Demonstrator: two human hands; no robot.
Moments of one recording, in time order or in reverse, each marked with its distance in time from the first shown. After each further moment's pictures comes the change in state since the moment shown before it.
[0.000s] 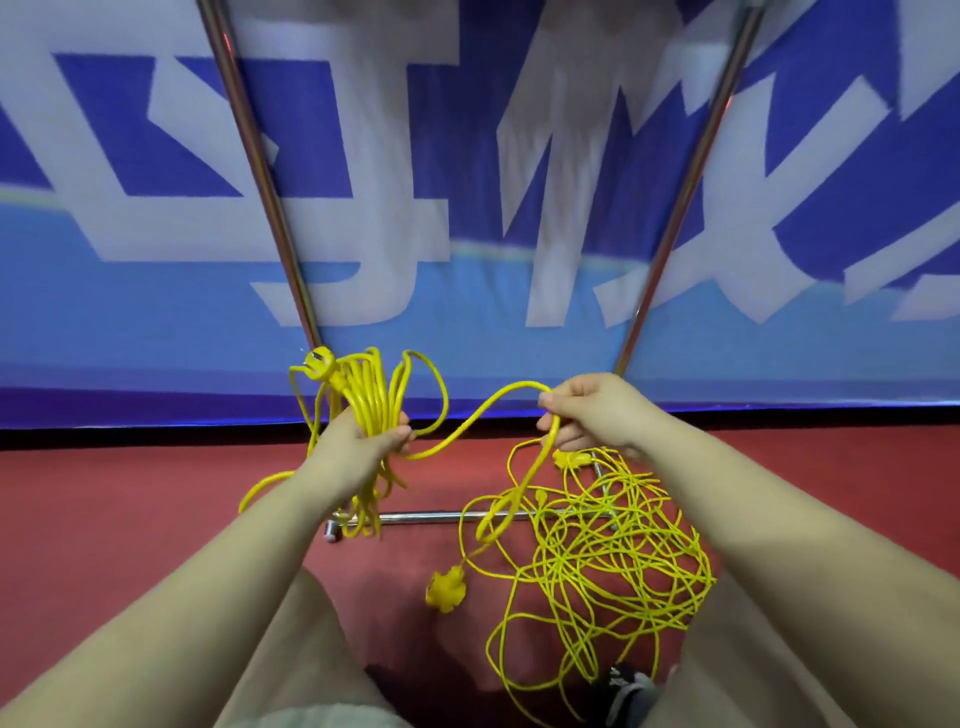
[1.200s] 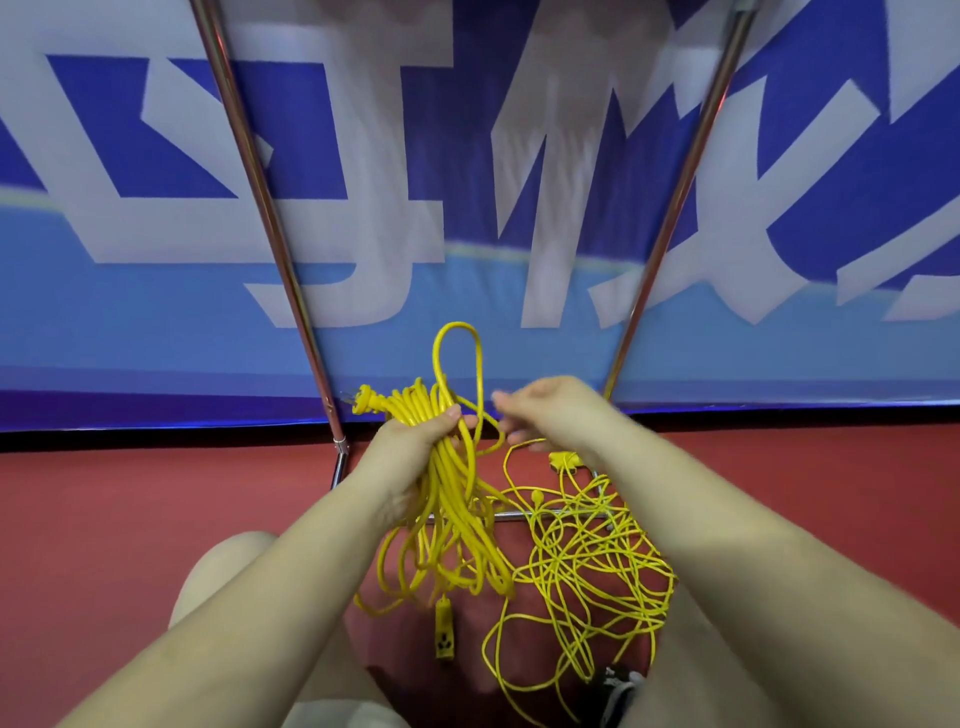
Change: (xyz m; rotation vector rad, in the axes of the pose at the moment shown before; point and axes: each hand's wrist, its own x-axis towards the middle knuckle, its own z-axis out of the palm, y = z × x) left_hand -0.017 0.041 0.055 -0.594 -0.064 -0.313; right_hand -0.017 -0.028 0.035 -0.107 0.067 0.048
